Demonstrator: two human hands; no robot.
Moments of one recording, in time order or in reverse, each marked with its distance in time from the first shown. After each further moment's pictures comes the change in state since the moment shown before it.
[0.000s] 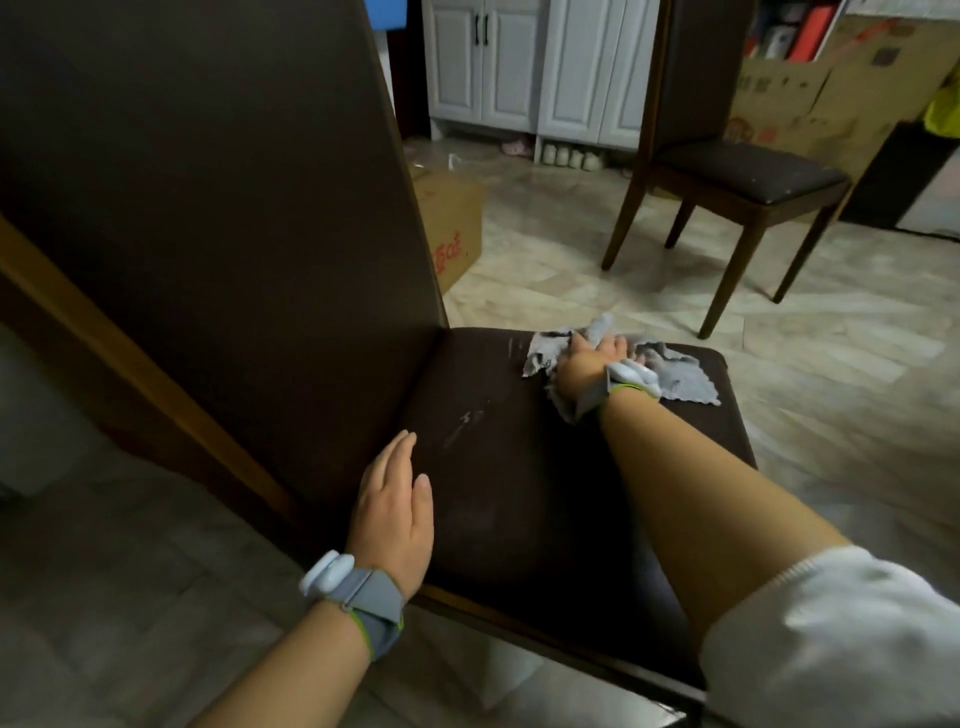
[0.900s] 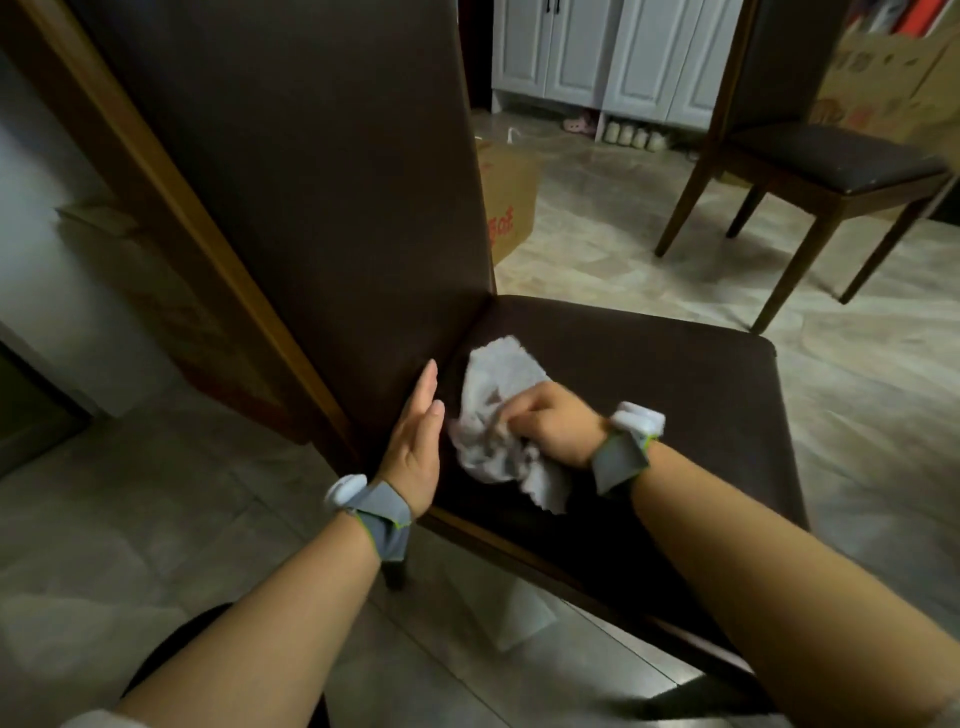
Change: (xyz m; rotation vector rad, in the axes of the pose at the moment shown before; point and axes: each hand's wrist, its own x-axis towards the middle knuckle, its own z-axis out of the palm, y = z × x) left_hand 0.005 -0.005 -0.020 -0.581 -0.092 -0.156; right_hand -0.178 -0.042 0.002 0.555 -0.455 -0.681
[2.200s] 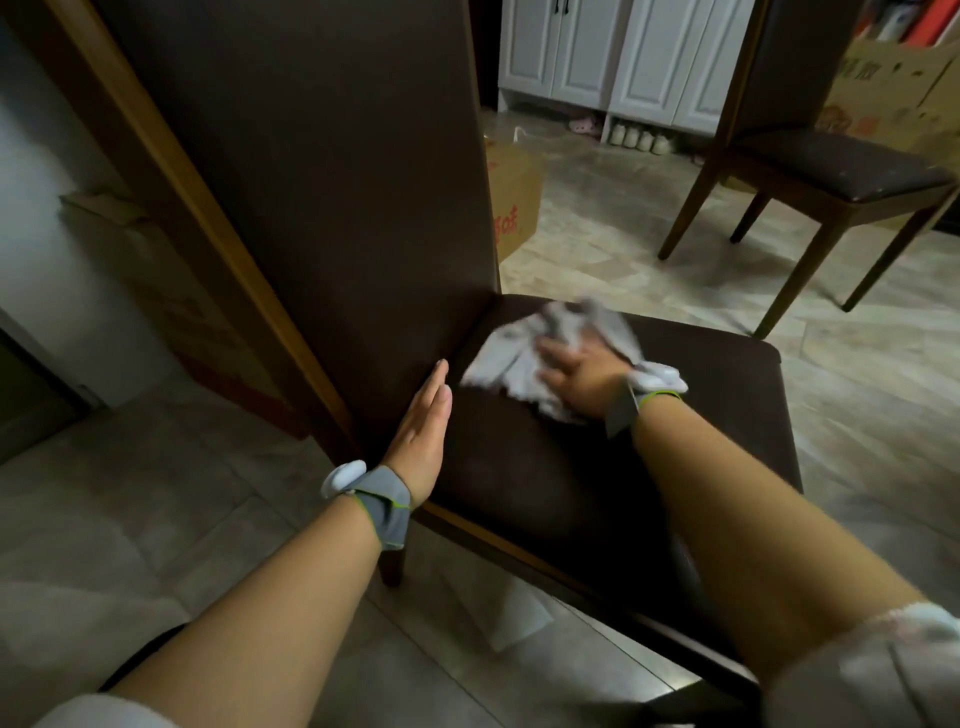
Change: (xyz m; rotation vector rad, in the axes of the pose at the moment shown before) left_hand 0.005 0.008 -0.001 -0.010 -0.053 -0.149; right_hand 0.048 0.032 -0.049 -0.857 0.127 0.074
